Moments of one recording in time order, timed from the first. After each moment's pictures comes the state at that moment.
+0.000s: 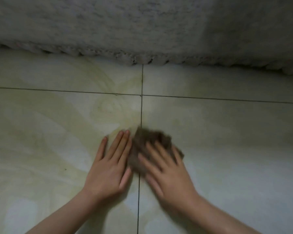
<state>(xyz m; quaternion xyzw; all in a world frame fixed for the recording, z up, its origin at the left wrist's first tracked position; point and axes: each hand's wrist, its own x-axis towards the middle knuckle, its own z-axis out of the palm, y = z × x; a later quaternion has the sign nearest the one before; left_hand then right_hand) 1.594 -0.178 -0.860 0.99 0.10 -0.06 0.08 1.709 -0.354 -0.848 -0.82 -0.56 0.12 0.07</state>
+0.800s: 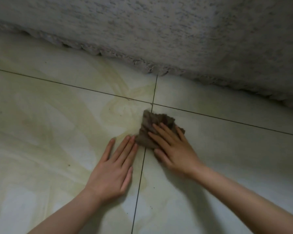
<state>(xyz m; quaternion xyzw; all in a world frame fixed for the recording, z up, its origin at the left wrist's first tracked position) 1.593 -0.178 -0.861 0.99 0.11 -0.02 0.09 1.797 -0.305 -0.838 -0.77 -0.62 0.18 0.05</state>
